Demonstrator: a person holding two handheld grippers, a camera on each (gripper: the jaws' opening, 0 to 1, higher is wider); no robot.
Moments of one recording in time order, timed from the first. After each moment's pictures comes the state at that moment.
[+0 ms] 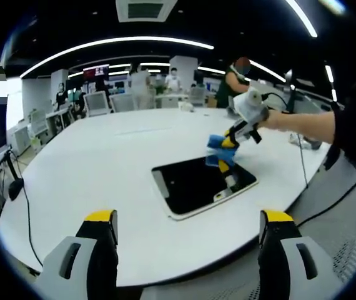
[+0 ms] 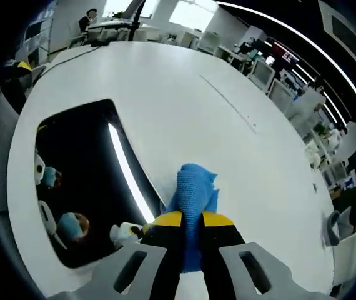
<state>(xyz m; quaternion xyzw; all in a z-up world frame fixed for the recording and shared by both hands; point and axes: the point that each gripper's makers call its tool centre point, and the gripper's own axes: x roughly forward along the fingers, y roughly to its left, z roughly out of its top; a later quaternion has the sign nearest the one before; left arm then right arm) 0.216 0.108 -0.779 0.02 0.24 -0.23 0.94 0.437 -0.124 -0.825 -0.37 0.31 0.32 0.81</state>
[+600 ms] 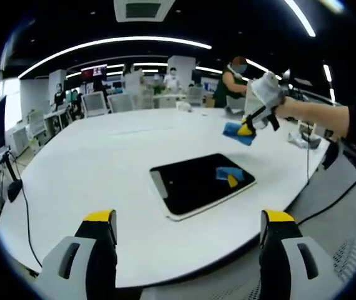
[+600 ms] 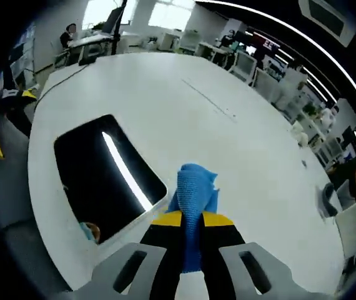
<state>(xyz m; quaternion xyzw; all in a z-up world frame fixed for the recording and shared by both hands) 0.216 0.107 -0.777 0.02 0.24 -0.23 0.94 0.386 -0.169 -0.784 -0.31 0.36 0.28 0.83</state>
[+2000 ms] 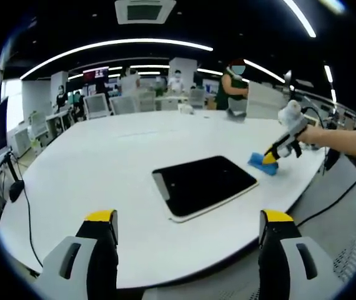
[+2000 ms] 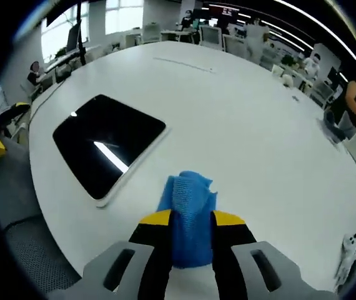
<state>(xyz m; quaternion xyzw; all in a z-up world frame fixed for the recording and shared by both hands) 0.217 0.108 -0.776 0.02 0.23 -0.22 0.95 0.322 -0.211 -0.830 -0.18 0.41 0.21 0.87</state>
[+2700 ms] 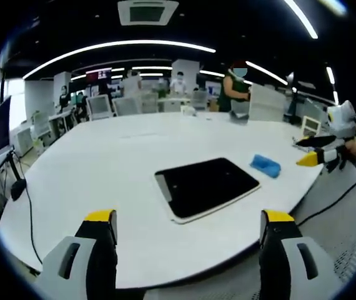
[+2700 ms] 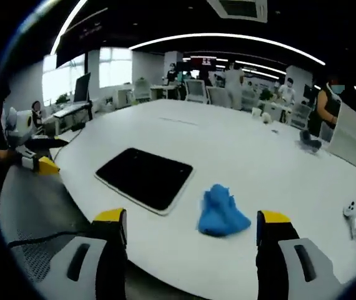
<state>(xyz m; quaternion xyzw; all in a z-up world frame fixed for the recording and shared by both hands) 0.219 0.113 -0.772 0.01 0.22 -0.21 0.95 0.225 -0.180 -0.776 -0.08 0.27 0.20 0.94</state>
